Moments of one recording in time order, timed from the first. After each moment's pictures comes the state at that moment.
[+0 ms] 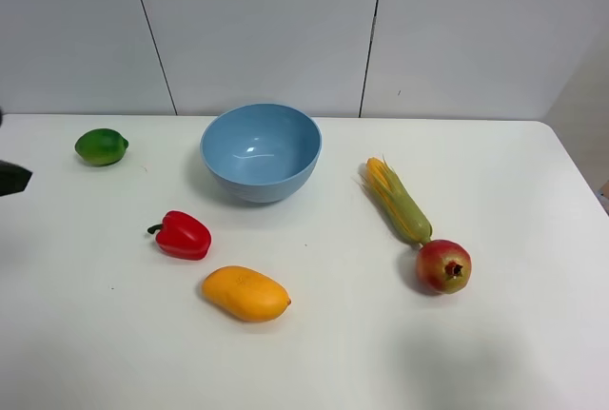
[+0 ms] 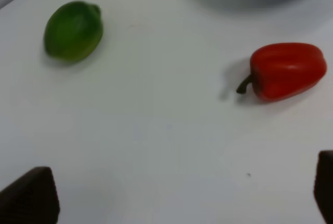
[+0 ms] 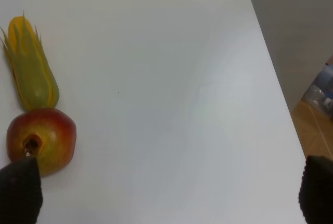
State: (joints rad) left arm 0.08 1.02 -0.92 -0.24 0.88 0.74; right arm -0.01 0.00 -0.50 -0.06 1.06 0.06
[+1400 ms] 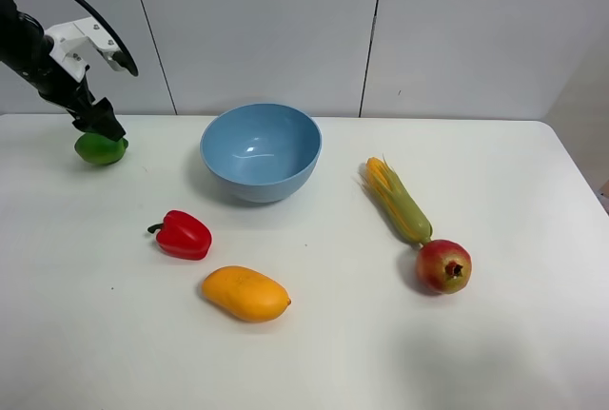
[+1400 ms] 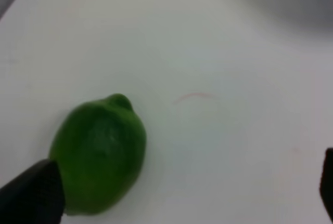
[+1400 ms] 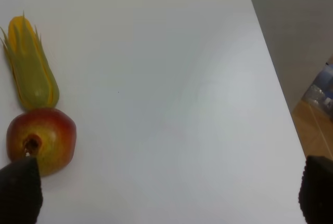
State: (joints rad) left arm 0.12 2.05 -1.66 -0.29 0.93 1.06; right arm -0.01 0.00 -0.50 -0.06 1.06 0.06
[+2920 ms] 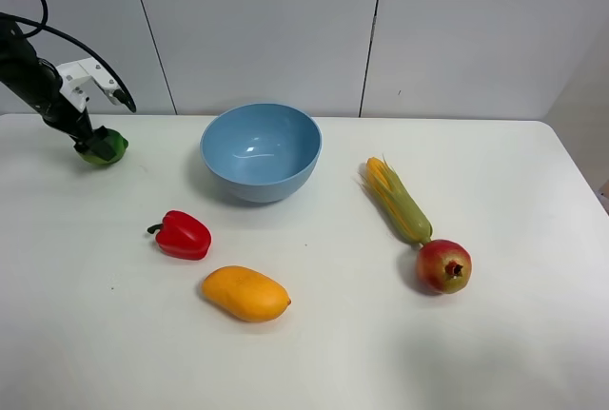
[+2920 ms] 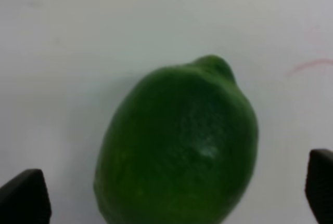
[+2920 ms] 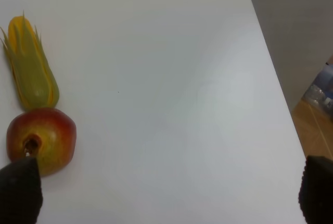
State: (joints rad) left arm 0.18 2.26 -1.74 -0.19 0.77 1.06; right arm -0.01 0.00 -0.50 -0.06 1.06 0.06
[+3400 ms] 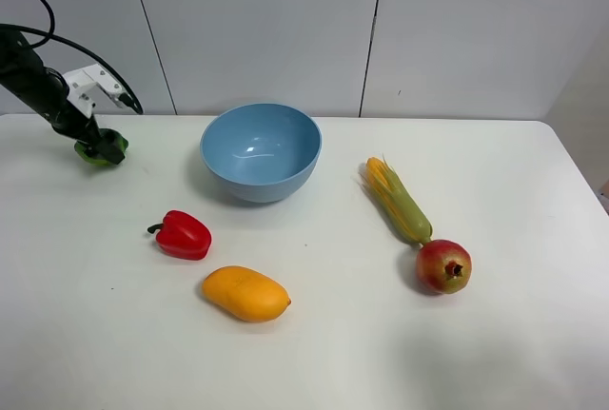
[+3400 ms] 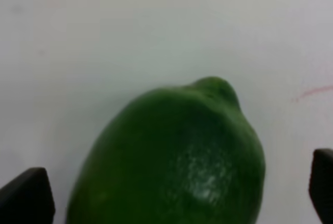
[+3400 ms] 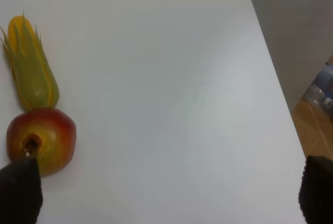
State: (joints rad) left arm 0.19 2.30 -1.74 -0.25 0.75 1.06; right arm -0.01 0.00 -0.50 -0.06 1.06 0.06
